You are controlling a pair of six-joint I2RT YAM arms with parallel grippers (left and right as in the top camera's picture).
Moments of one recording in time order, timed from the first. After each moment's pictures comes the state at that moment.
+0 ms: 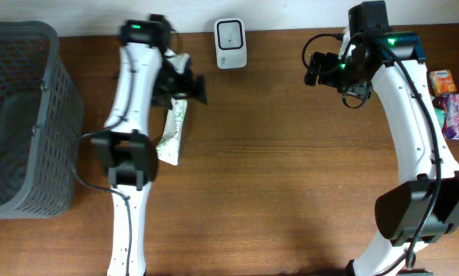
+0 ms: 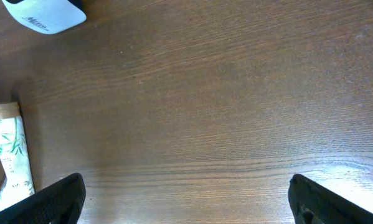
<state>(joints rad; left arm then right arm) -0.17 2.60 2.67 -1.69 0.32 -0.08 0.05 1.90 1.93 -1.20 -0.13 0.31</state>
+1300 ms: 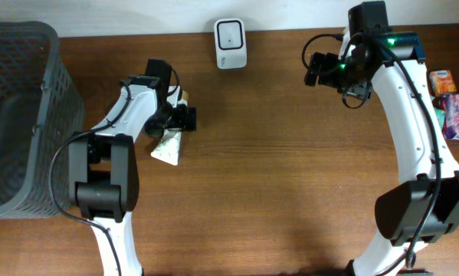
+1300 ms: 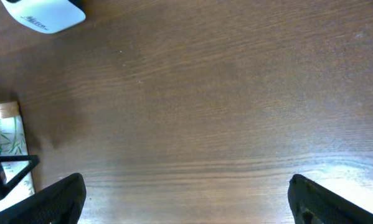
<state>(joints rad) -0.14 2.18 1.63 -0.90 0.16 -0.12 0.05 1.90 1.93 -1.21 -0.13 0.31</state>
